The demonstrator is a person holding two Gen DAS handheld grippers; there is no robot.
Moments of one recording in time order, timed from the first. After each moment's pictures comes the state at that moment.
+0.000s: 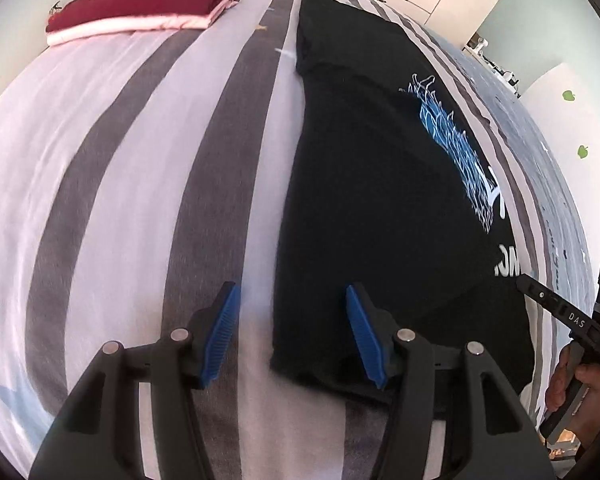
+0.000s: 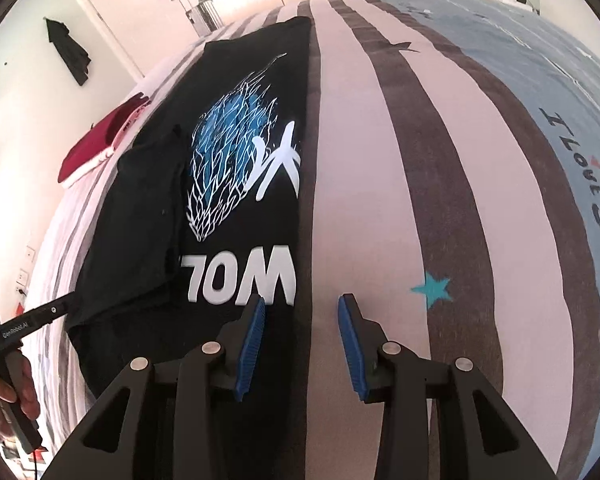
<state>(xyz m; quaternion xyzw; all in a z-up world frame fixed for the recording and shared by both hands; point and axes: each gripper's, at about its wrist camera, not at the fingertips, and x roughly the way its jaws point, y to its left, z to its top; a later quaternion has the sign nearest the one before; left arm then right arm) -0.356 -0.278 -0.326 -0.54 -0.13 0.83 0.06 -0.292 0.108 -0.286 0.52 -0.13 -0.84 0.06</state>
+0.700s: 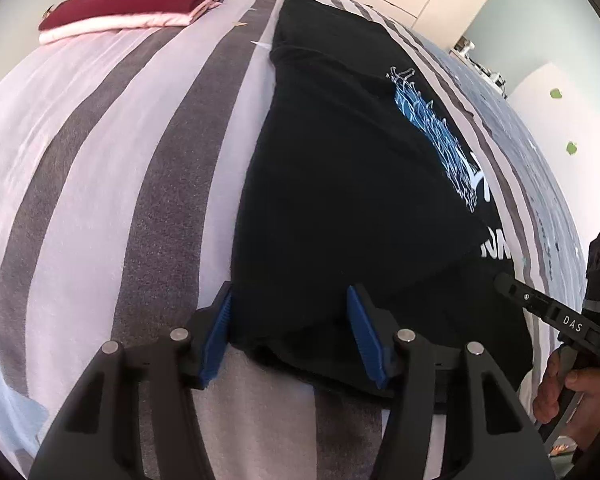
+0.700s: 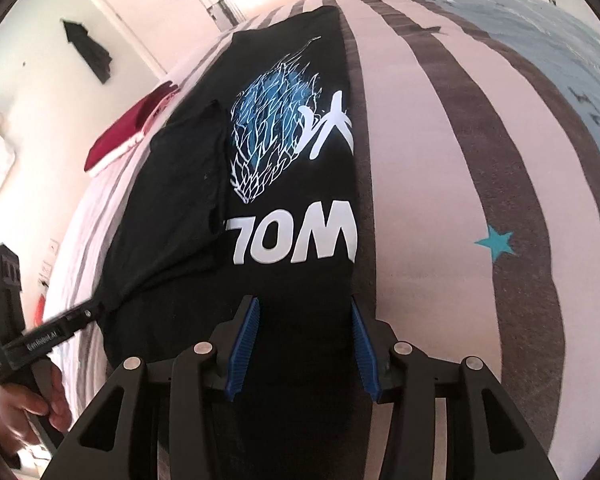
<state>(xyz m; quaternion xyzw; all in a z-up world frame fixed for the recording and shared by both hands) -0.357 -0.251 -0.343 -0.52 -0.13 0.84 0.08 -0.282 0.087 -0.301 0.51 -0.16 -0.84 0.11</state>
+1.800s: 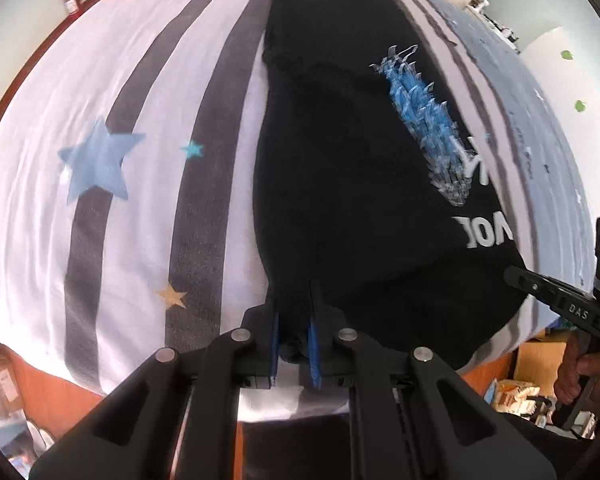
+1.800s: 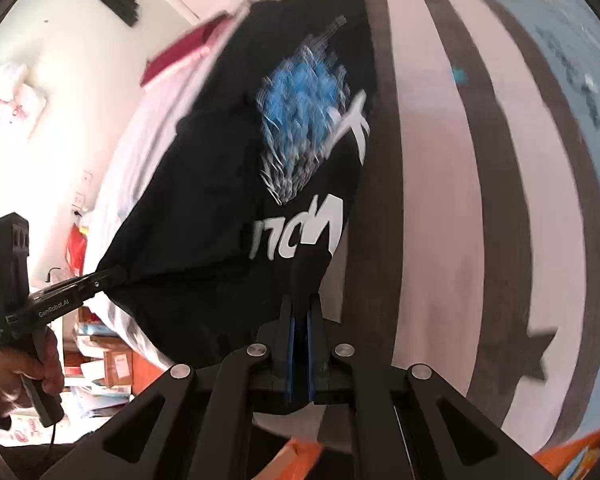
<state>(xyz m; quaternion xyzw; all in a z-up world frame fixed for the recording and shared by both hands) -0.208 -0.237 -0.293 -0.61 -0.10 0.79 0.03 -0.118 0.077 -0.257 0.60 -0.14 -0.76 0.18</state>
